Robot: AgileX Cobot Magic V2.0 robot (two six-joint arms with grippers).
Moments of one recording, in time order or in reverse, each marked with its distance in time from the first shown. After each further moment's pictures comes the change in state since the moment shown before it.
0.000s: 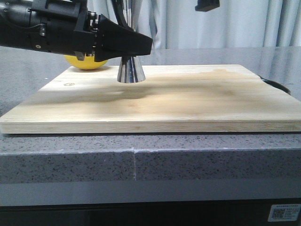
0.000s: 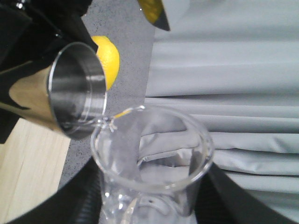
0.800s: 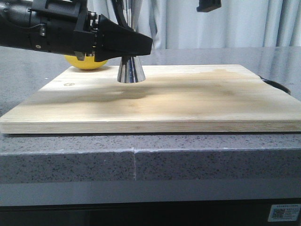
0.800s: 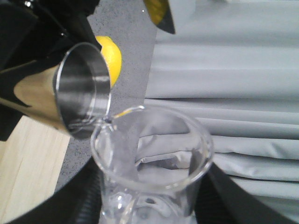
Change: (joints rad) left arm 0.000 0.000 0.000 0.000 0.000 0.000; right arm 0.000 0.000 0.000 -0.031 -0.006 0.001
